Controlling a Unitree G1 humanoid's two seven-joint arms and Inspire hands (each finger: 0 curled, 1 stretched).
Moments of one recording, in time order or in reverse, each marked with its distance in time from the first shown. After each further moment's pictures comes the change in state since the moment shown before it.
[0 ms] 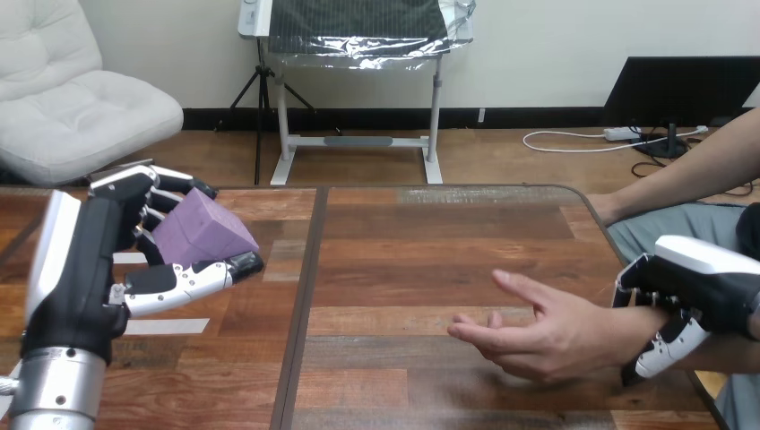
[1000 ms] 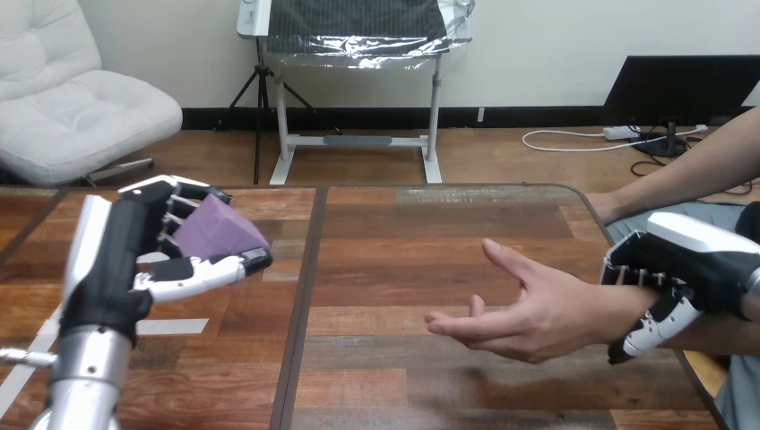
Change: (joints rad) left arm -0.156 0.000 -0.040 0.266 -0.013 -0.020 -0.001; right arm -0.029 0.002 -0.003 -0.045 0.045 0.010 0.011
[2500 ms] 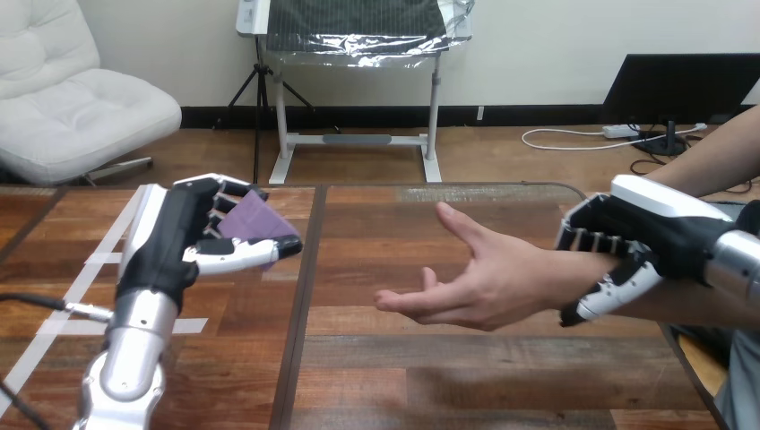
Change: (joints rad) left arm -0.266 -0.002 -0.085 0.392 -0.001 -0.030 0.009; right arm -0.070 0.070 0.000 -0.067 0.052 0.023 0.030
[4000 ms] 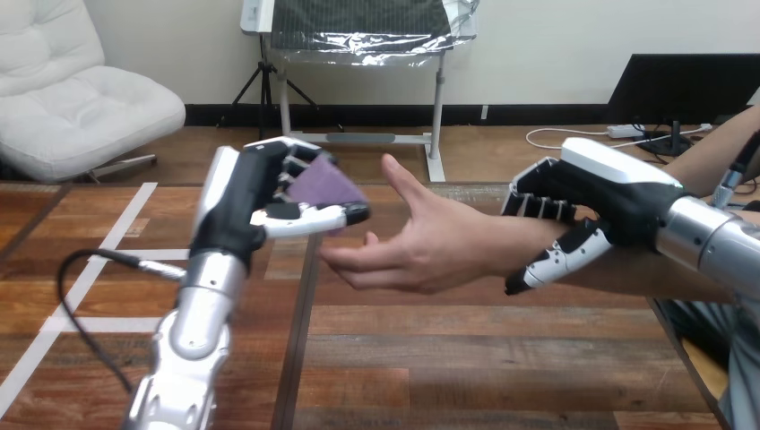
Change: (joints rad) left arm -0.147 -0.112 -0.084 0.083 -0.004 -0.029 0.013; right arm -0.071 0.091 0.012 -0.113 -0.003 0.063 0.027
